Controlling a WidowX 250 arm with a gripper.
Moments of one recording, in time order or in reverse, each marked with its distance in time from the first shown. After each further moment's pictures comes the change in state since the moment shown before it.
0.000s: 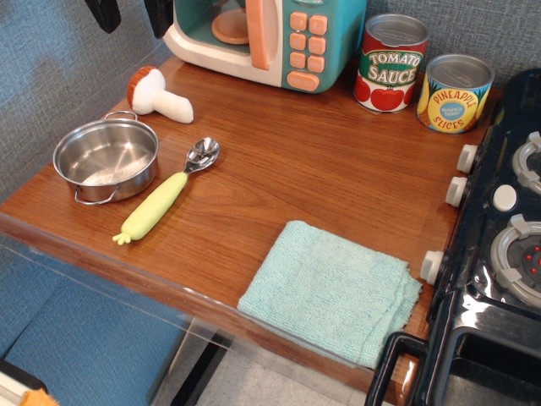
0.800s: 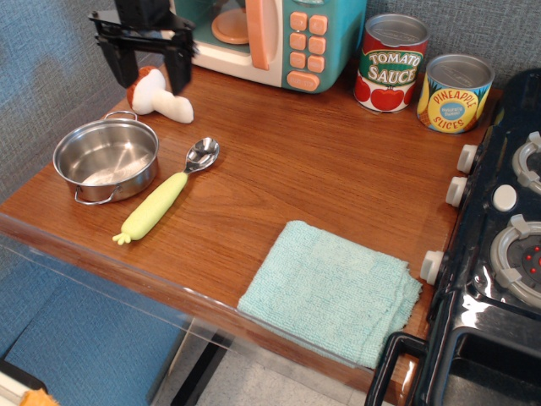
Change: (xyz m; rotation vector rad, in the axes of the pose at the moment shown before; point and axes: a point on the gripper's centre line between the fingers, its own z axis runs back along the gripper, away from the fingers) arm -0.051 -0.061 -0.013 -0.015 0.080 -0.121
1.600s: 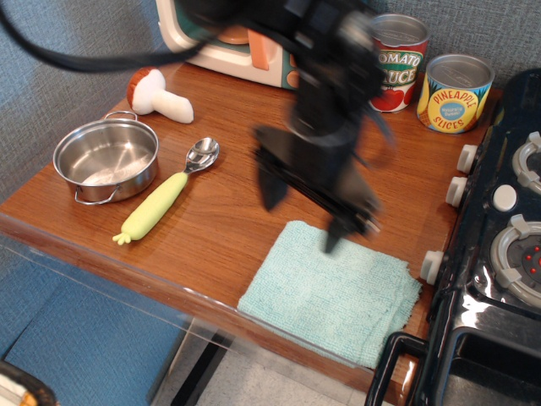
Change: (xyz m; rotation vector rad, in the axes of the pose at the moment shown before) arm -0.106 -0.193 -0.016 0.098 -0.080 -0.395
